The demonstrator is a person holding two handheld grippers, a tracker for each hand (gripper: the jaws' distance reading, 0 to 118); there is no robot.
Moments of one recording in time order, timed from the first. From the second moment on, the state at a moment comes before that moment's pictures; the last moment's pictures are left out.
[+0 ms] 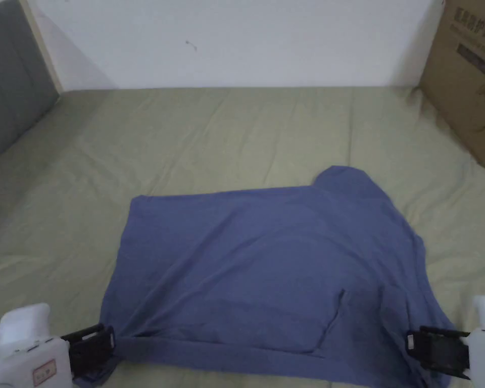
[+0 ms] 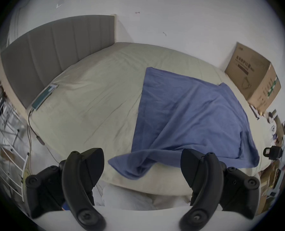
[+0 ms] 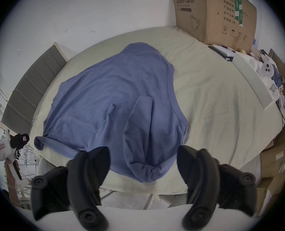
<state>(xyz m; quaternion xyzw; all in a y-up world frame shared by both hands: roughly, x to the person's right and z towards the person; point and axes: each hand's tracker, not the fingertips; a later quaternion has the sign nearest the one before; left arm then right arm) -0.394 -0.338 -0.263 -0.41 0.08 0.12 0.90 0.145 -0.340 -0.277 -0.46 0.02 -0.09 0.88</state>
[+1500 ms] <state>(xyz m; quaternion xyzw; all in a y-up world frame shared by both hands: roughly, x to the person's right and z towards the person) -0.381 -0.355 -0.288 -0.45 0.09 0.07 0.89 0.137 -0.356 -0.301 -0.51 0.03 0.01 0.86</state>
